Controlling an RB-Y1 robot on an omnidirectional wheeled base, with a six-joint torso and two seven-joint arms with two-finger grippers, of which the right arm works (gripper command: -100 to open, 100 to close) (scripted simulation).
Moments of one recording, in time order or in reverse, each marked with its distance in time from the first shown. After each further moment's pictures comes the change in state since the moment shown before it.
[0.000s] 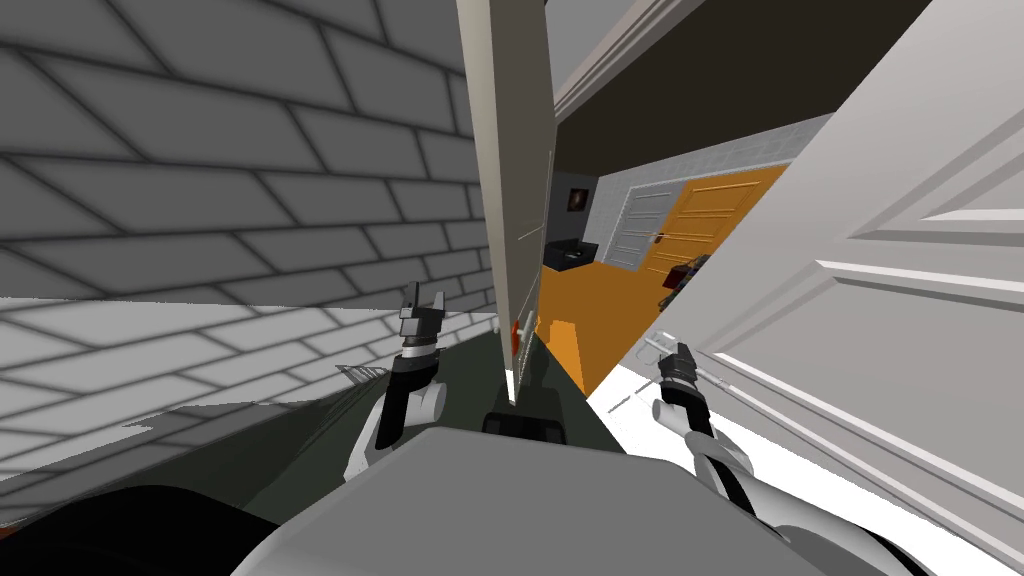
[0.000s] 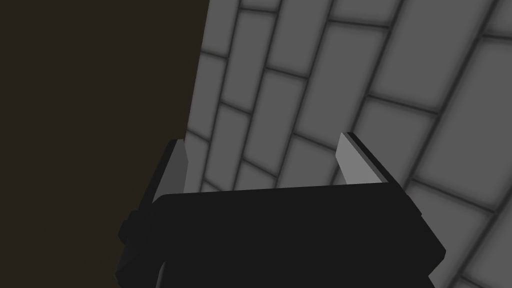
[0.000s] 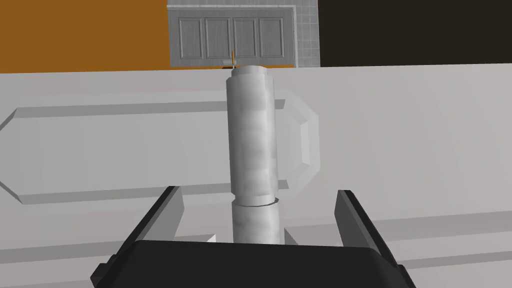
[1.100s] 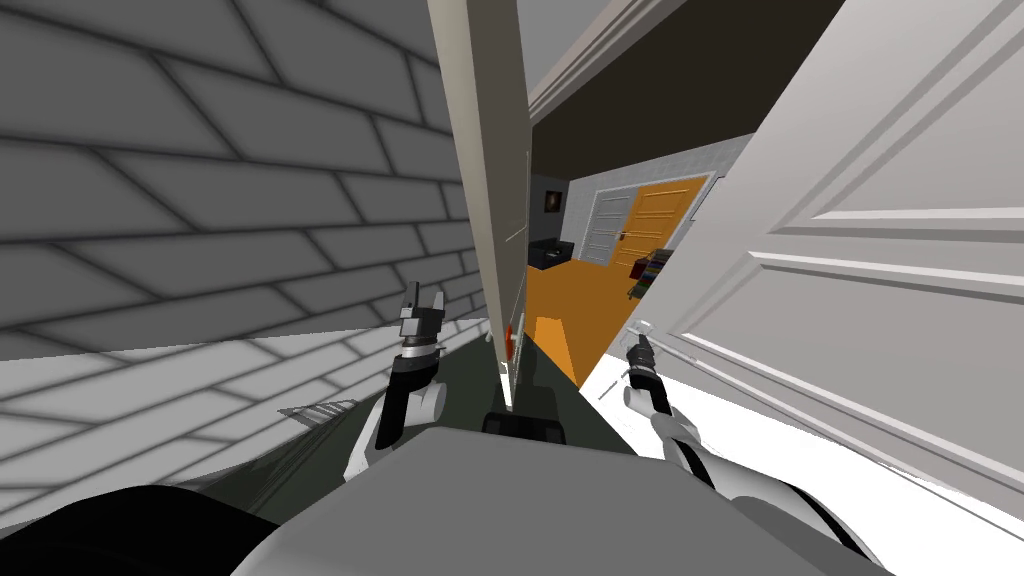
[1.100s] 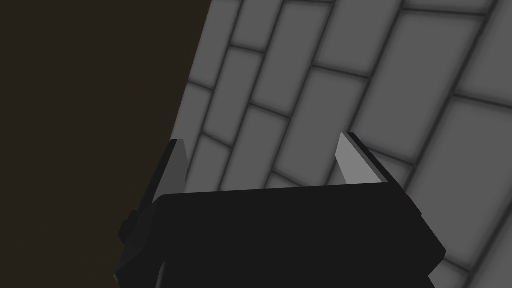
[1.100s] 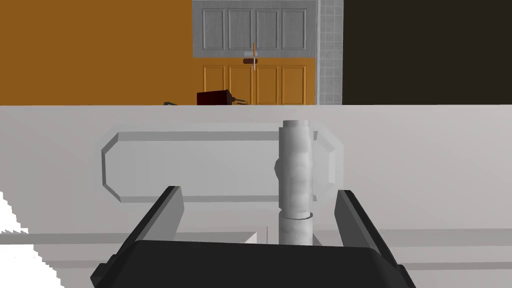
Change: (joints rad) arm -0.070 0.097 0.084 0.006 0.014 0.056 0.074
